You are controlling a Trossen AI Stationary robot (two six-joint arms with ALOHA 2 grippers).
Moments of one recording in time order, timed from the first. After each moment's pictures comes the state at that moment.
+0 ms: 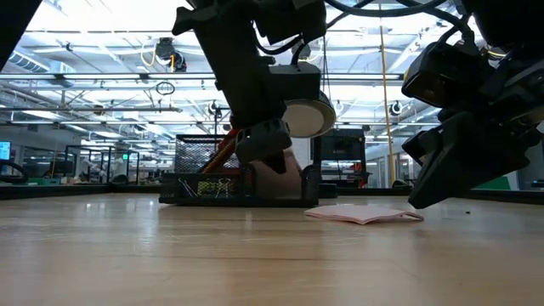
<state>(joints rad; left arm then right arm) -0.18 2.08 1.47 -0.60 -0.65 -0.04 0.49 1.62 0.50 0.36 0.23 0.45</state>
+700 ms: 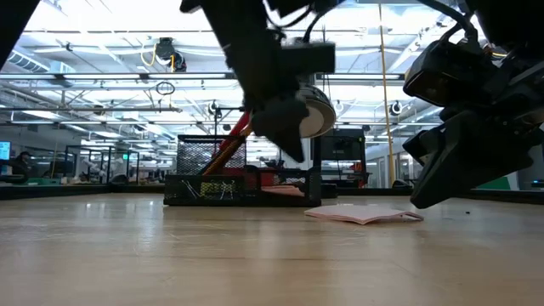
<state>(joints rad) -0.21 2.08 1.55 -0.60 -0.58 -0.02 0.49 1.62 0.50 0.36 0.23 0.45</state>
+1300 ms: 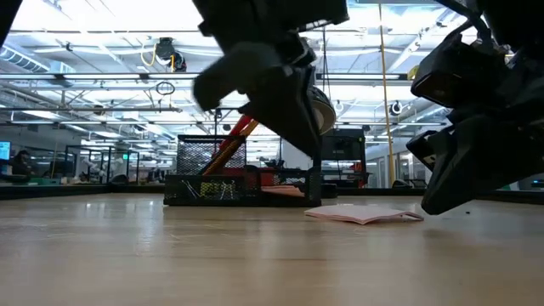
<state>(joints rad) -0.34 2.08 1.55 -0.53 -0.38 0.21 0.51 1.62 0.50 0.34 0.23 0.42</state>
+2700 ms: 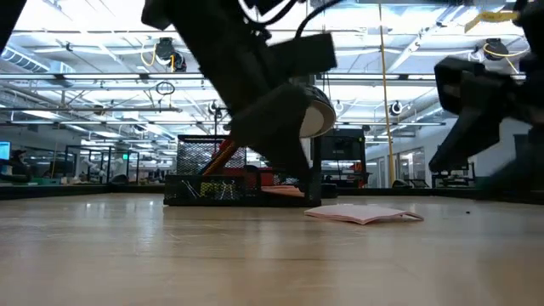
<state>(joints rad) -0.31 2.08 1.40 -0.34 -0.42 -0.16 0.75 1.68 0.56 0.35 0.63 -0.12</state>
